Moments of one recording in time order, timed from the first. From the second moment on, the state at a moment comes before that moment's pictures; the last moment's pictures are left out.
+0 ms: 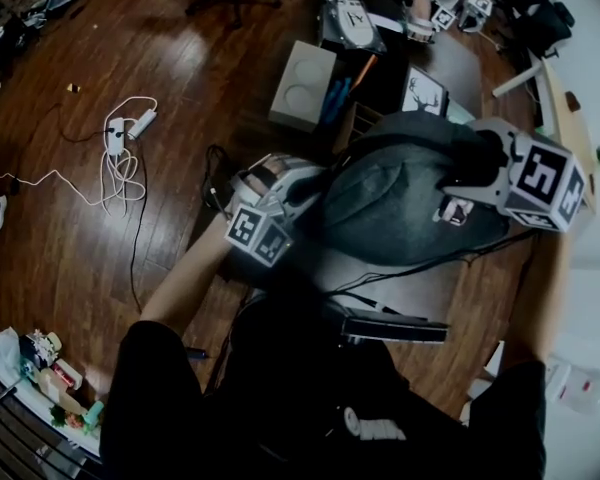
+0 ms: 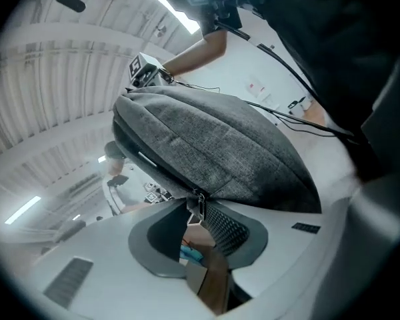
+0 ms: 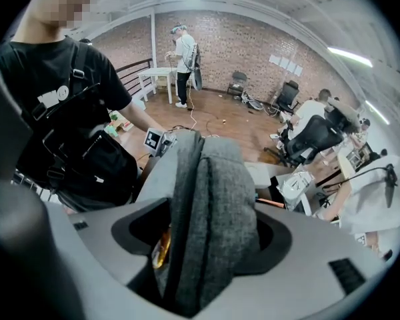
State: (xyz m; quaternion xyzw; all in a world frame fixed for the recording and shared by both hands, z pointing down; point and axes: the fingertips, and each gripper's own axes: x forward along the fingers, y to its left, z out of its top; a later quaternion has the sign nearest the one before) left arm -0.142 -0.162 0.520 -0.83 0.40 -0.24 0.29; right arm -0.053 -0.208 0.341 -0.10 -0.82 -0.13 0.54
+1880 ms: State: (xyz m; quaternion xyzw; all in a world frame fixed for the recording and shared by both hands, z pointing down) left arm -0.130 -0.127 0.337 -0.90 0.42 -0.10 0.10; right arm -0.017 -0.170 0.310 -0.11 -0.78 -0.19 0.58
